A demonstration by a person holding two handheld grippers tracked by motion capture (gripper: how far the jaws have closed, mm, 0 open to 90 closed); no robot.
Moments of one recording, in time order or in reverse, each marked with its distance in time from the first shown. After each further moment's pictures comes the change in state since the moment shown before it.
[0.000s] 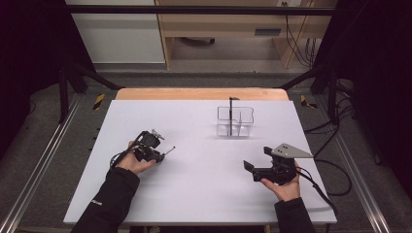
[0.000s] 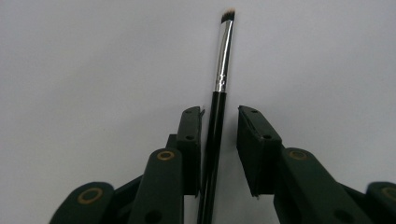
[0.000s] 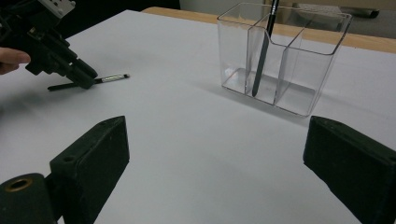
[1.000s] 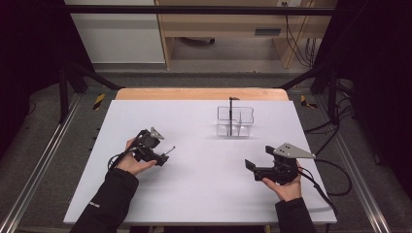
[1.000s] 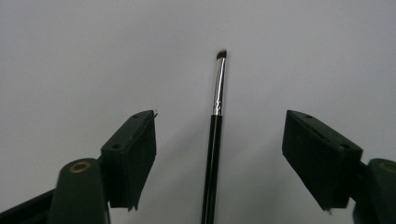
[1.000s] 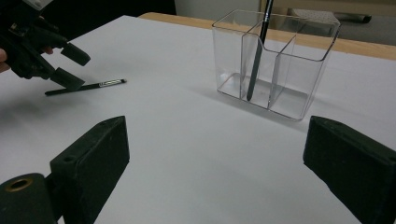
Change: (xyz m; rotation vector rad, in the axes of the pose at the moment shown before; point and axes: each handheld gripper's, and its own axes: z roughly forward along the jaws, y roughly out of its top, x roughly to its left) left arm -0.009 0.000 -0.016 -0.105 0.056 0.063; right arm -0.001 0.002 -0.004 -0.020 -0.014 0.003
